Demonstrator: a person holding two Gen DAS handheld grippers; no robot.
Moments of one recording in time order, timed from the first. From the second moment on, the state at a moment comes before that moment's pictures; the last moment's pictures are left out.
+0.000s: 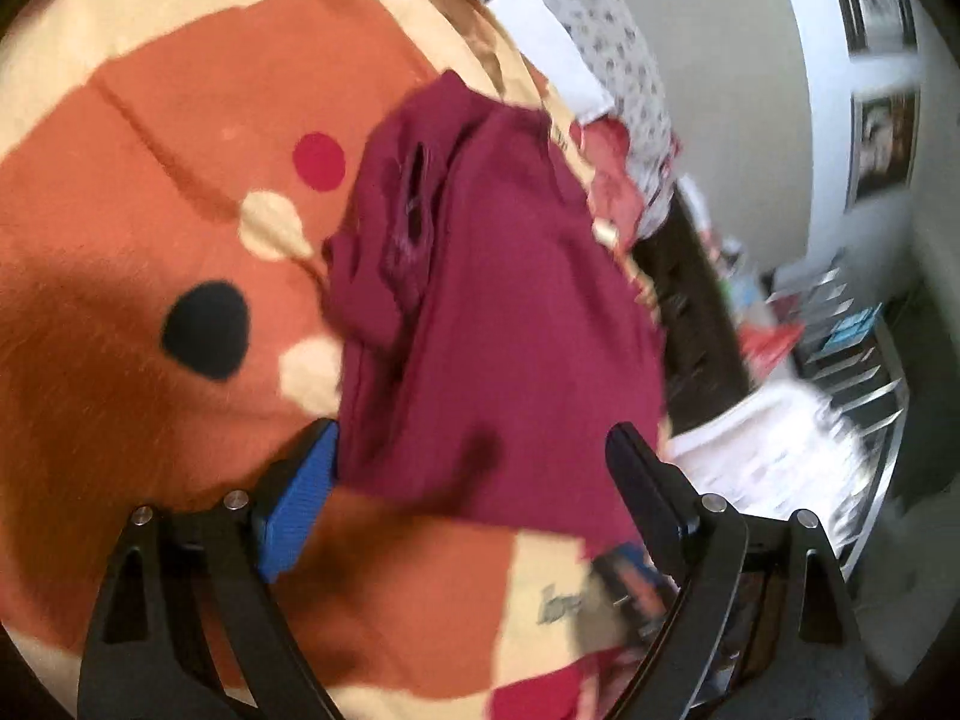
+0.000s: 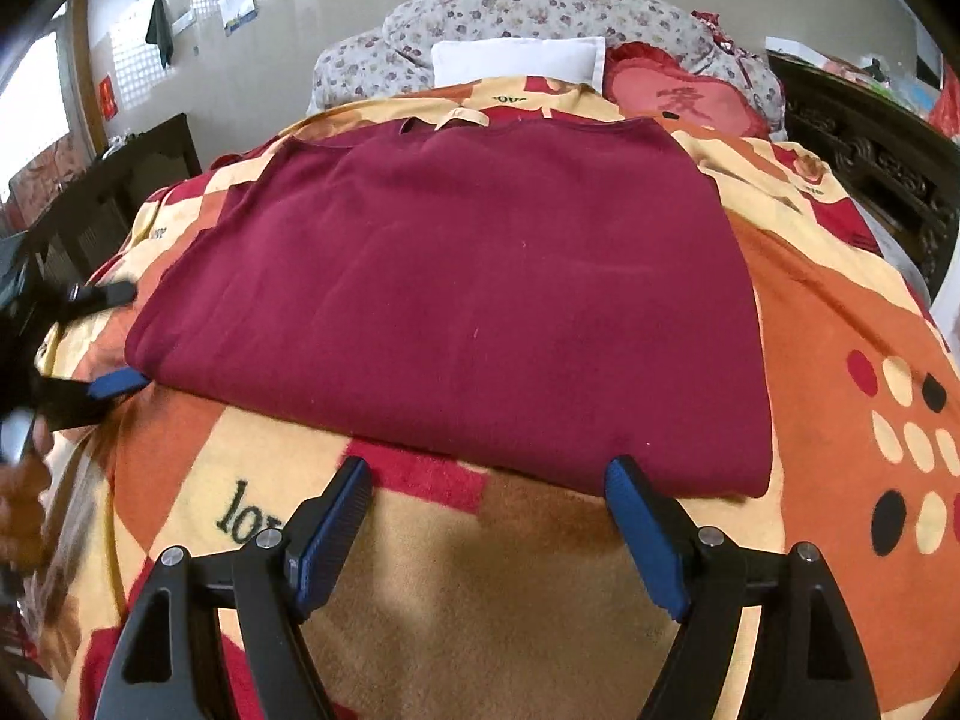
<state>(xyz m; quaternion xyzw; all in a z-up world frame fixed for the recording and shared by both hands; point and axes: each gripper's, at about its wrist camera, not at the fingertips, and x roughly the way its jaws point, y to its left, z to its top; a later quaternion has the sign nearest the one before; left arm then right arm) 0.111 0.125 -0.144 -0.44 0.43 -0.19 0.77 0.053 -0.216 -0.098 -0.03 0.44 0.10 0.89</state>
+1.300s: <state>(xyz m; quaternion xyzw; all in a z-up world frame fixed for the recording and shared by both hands) 0.097 0.119 -0.162 -0.36 0.38 -0.14 0.84 0.282 -0.007 -0.037 0.06 0.60 0.26 0.75</state>
